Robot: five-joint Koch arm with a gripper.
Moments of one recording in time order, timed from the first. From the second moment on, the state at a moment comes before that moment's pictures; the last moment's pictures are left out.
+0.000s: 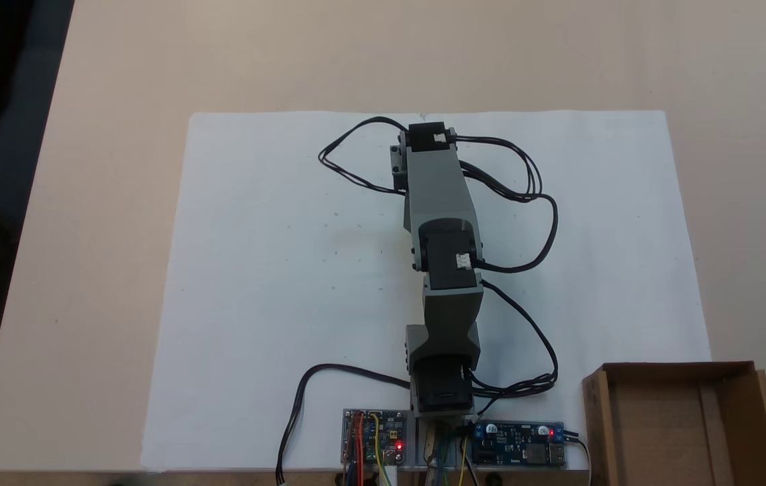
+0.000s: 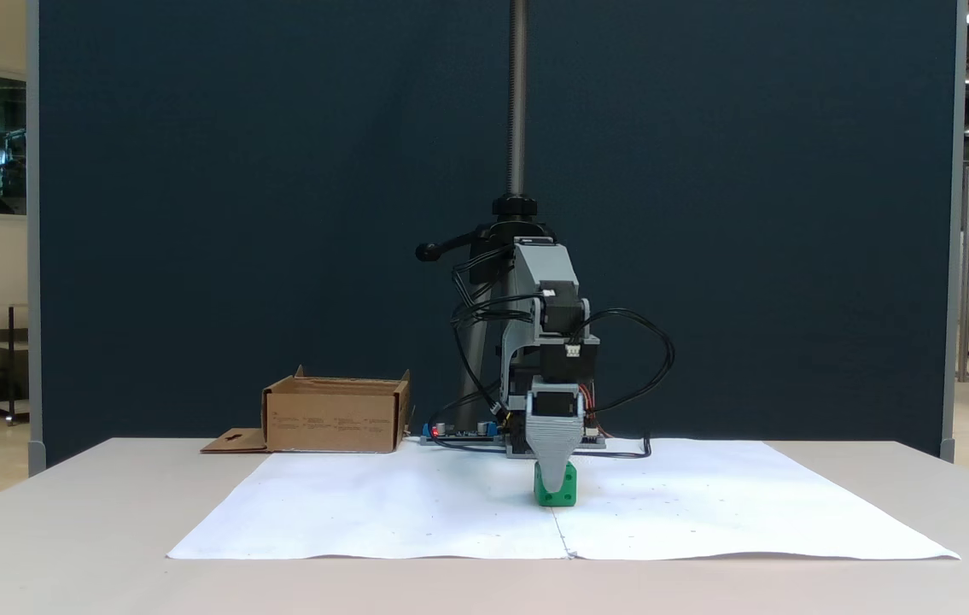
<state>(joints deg) -5.4 78.8 103.8 41.1 9.6</state>
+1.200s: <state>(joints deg) -6.9 78.6 105.8 37.2 9.7</state>
